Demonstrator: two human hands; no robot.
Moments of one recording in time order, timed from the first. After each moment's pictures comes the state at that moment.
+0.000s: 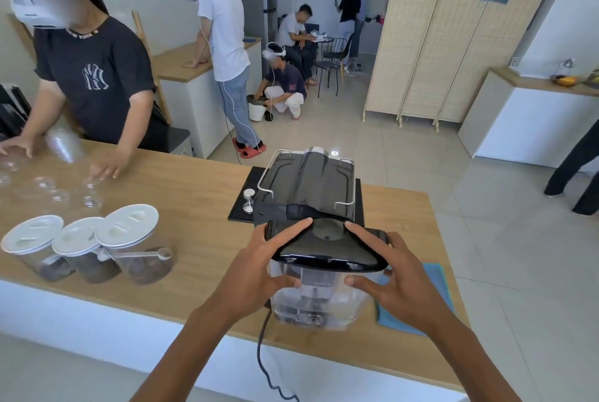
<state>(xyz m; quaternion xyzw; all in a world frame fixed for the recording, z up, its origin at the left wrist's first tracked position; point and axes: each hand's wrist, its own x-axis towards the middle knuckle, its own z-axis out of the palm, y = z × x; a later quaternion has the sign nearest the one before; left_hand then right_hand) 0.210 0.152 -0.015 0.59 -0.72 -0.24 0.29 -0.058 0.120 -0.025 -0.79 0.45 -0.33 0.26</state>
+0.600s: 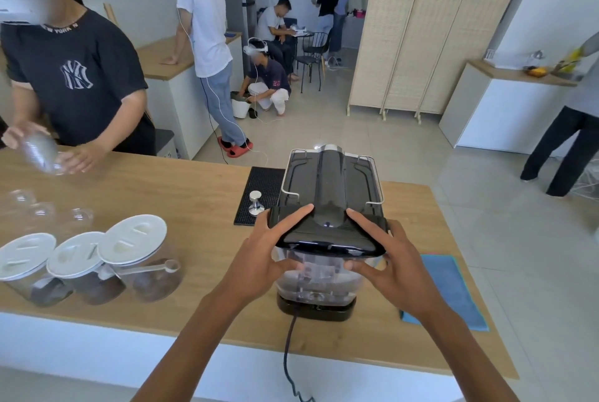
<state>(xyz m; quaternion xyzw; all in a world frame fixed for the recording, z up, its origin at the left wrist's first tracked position) 0.271 0.110 -0.031 0.55 -0.73 -0.24 0.31 0.011 0.107 -0.034 -0.77 0.49 -0.35 0.20</state>
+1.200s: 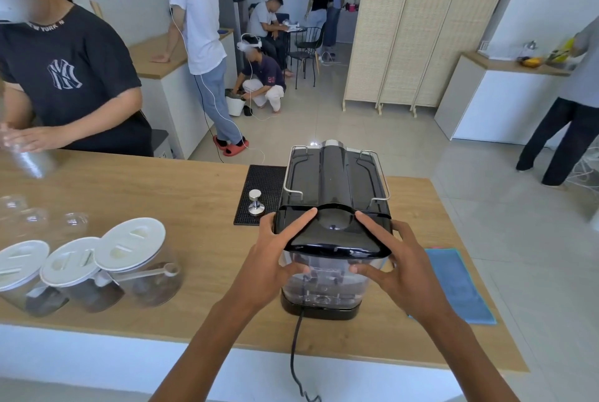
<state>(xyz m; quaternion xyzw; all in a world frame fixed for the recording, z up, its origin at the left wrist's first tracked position) 0.271 0.101 -0.057 0.54 -0.74 -0.24 0.32 0.011 0.104 -0.059 -0.75 0.54 -0.34 0.17</state>
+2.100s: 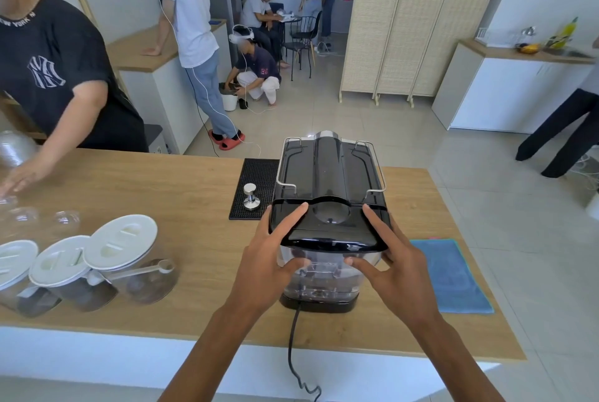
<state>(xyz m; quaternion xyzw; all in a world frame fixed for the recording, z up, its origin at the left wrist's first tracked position) 0.261 0.109 -0.062 0.54 -0.72 -0.24 0.36 0.019 0.110 -0.077 -0.71 0.57 -0.39 0.15</state>
